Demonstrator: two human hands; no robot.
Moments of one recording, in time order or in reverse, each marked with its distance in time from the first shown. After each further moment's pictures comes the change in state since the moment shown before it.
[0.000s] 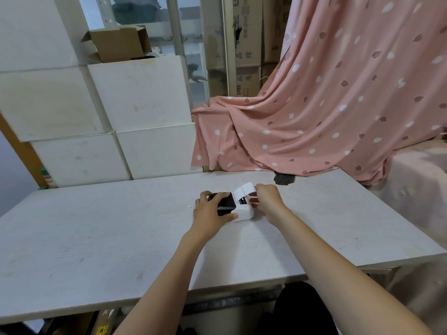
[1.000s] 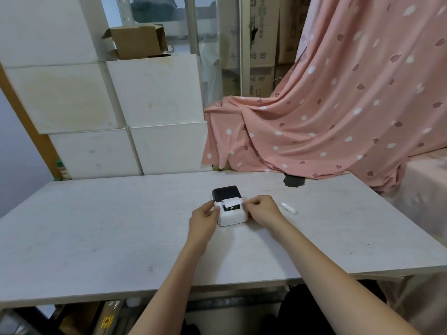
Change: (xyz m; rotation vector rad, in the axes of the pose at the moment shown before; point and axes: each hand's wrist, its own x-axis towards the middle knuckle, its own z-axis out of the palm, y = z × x) left_hand -0.031 -0.019 -0.009 -0.597 0.151 -0.242; right_hand -0.011 0.034 0.019 -0.384 -0.118 -0.165
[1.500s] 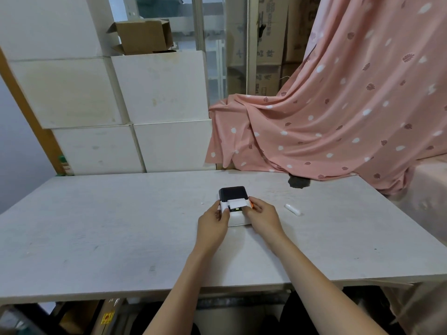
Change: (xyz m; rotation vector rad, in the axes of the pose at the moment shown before) left_hand -0.010 0.003 0.013 0.148 0.037 0.163; right_hand -0.027 0.006 0.017 0.232 0.012 -0.147
